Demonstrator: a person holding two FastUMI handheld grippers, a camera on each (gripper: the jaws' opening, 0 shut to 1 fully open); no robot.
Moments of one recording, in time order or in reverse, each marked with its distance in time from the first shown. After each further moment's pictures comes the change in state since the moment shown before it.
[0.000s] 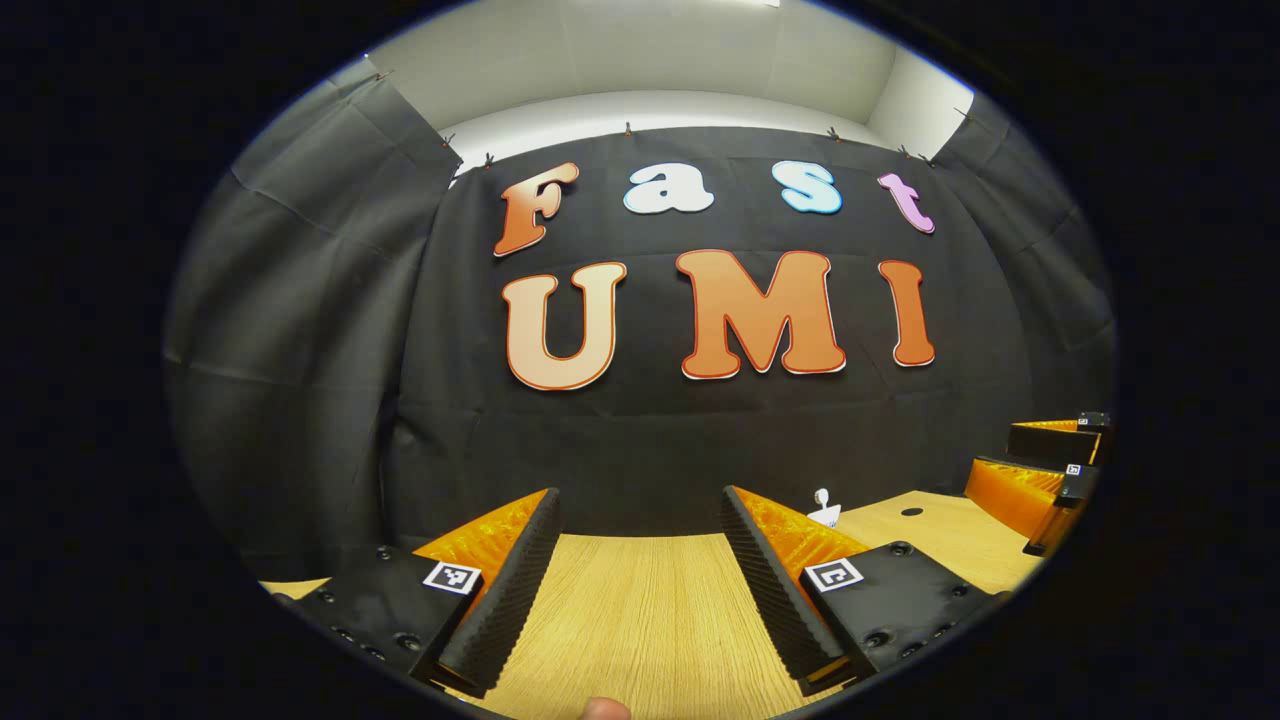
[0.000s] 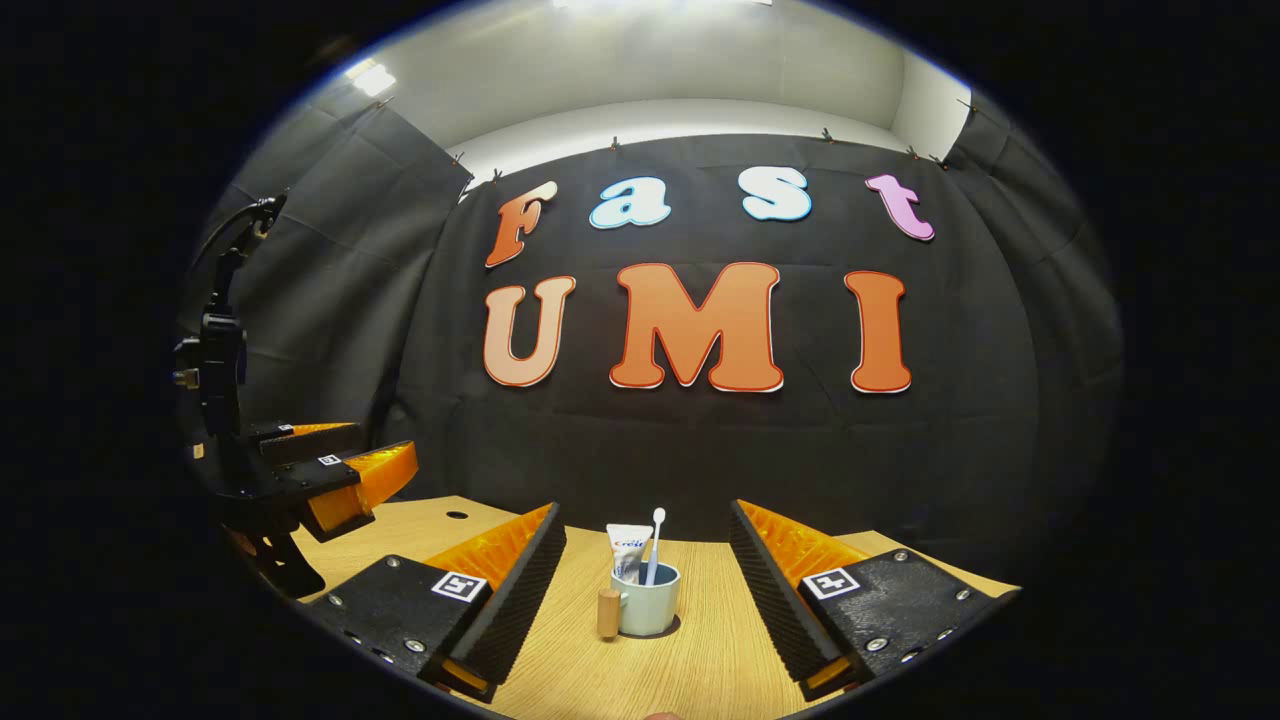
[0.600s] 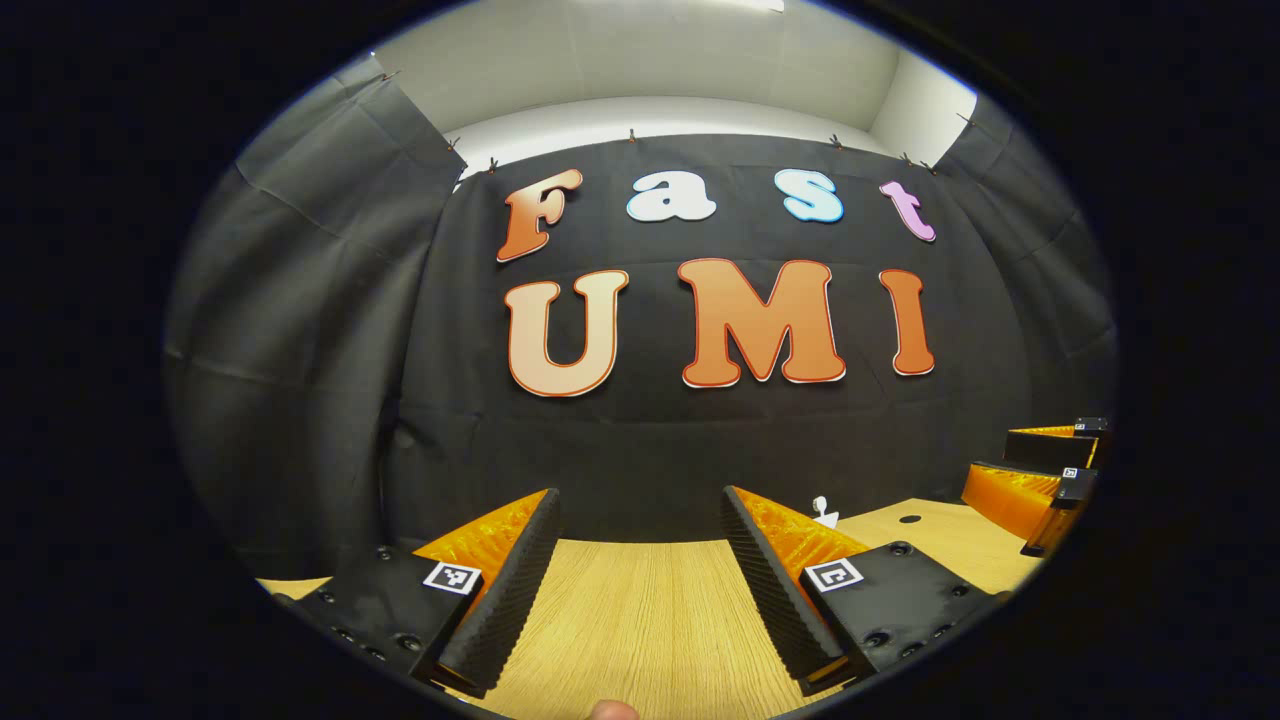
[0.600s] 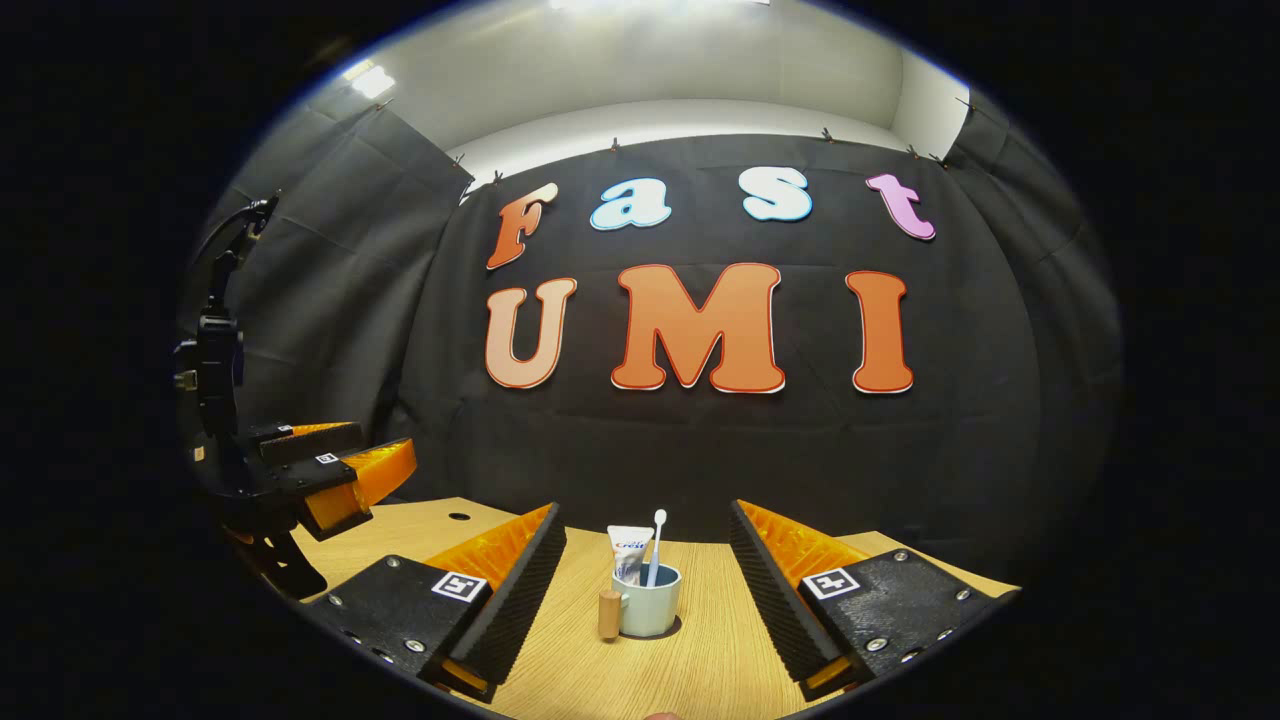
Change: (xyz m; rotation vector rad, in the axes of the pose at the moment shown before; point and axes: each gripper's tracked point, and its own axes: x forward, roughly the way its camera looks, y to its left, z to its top) left arm -0.002 0.002 0.005 -0.018 -0.027 0.009; right arm 0.000 -0.002 0.002 0.007 -0.002 0.006
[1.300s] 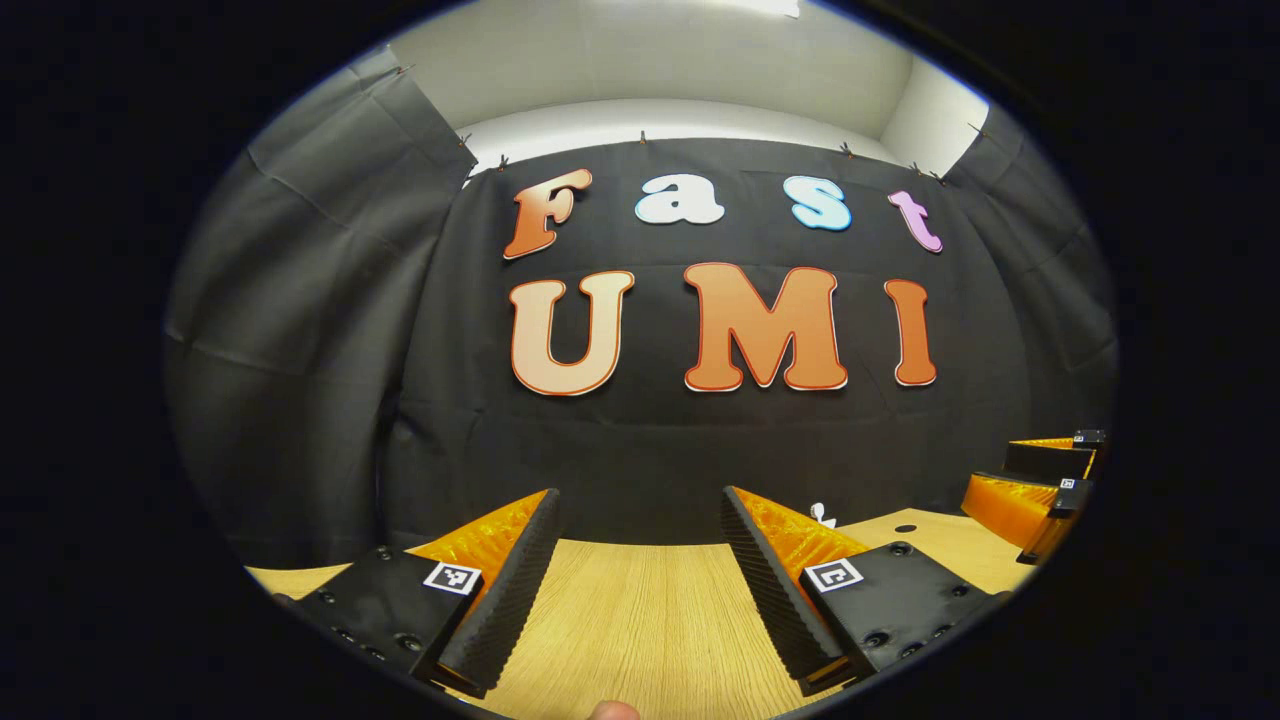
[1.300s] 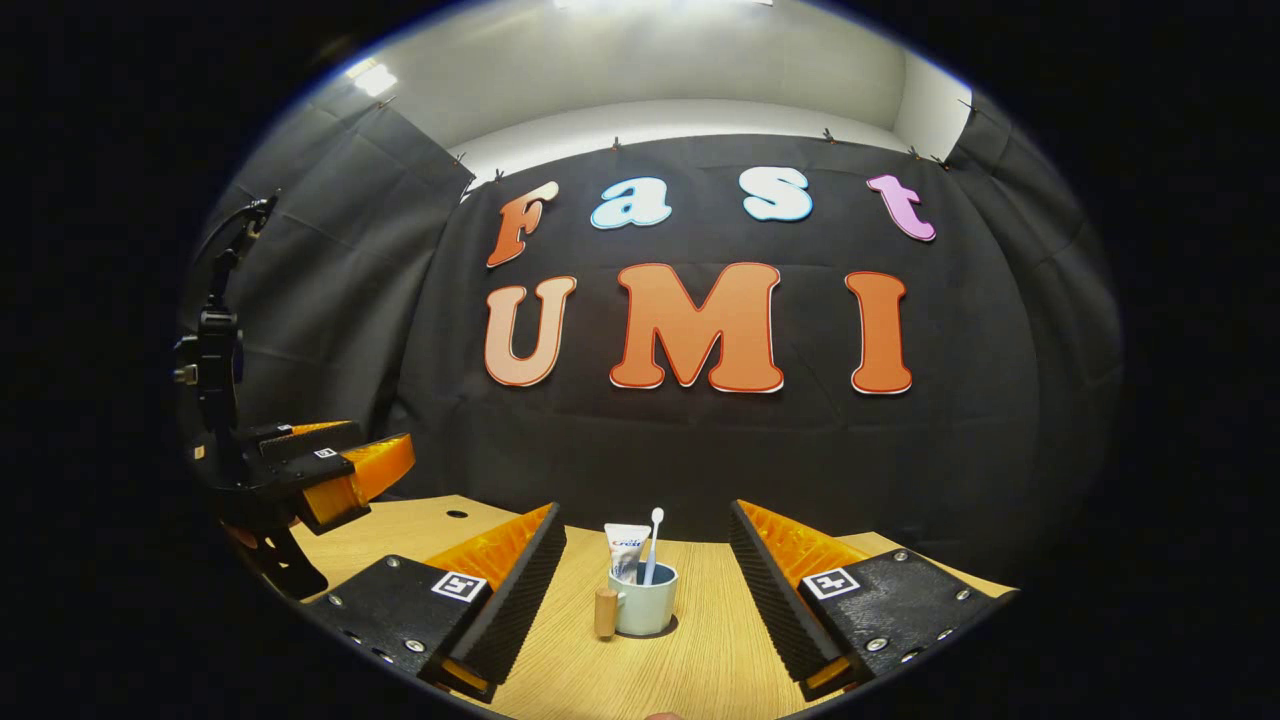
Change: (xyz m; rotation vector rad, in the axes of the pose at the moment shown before) left arm 0.002 0.001 -0.003 -0.031 -0.010 0.004; right arm -0.001 -0.002 -0.002 -0.006 0.000 0.000
